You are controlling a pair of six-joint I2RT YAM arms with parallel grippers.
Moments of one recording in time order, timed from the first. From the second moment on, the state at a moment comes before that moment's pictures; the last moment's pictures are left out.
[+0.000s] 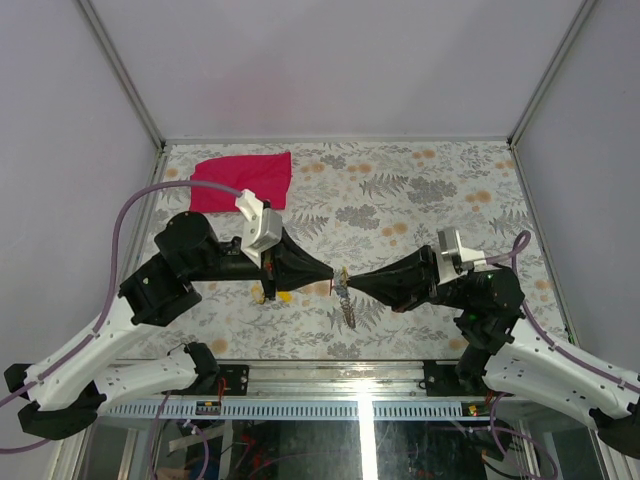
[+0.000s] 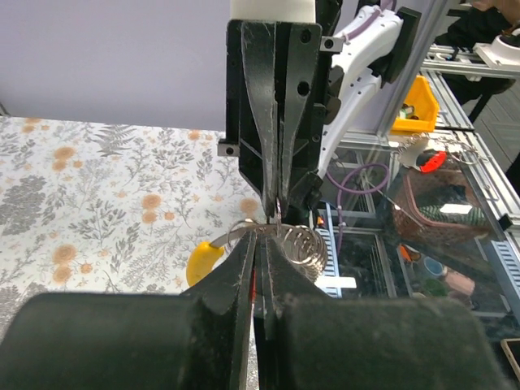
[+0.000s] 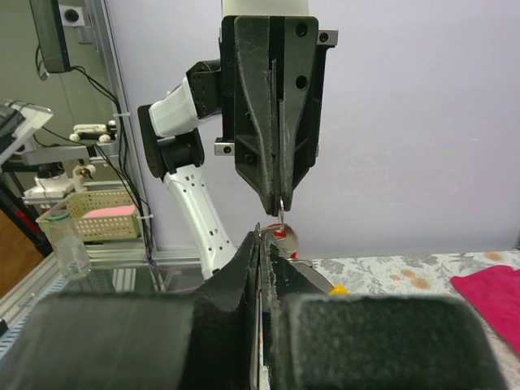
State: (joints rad) left arm -0.91 0.88 1.18 -0.27 0.64 -0.10; right arm 0.94 0.69 0.59 0.64 -0.53 0.34
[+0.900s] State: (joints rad) left arm -0.91 0.90 1.23 -0.24 0.63 -0.05; right arm 0.94 0.78 0.63 0.78 -0.48 0.49
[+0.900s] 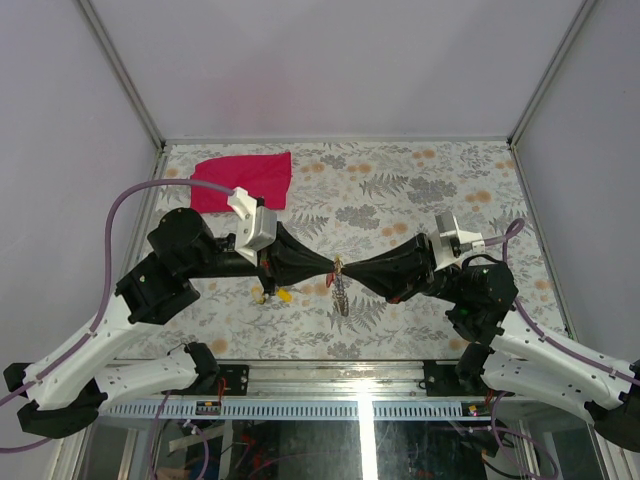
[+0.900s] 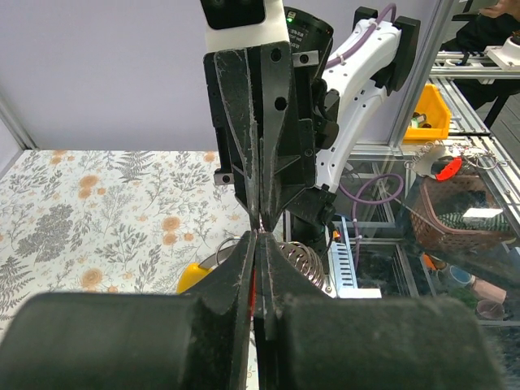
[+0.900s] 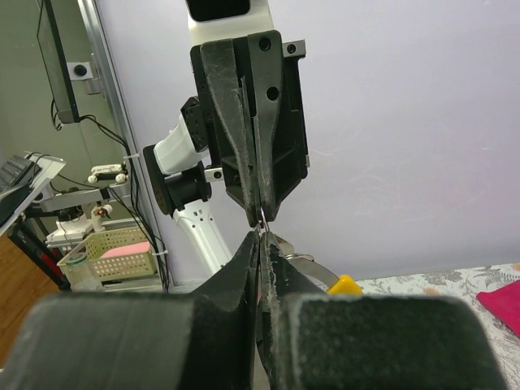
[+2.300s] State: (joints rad) left arm -0.91 0.92 1.25 -0.24 0.64 -0.03; right arm 0.95 0.75 0.62 0.75 -0.37 0.49
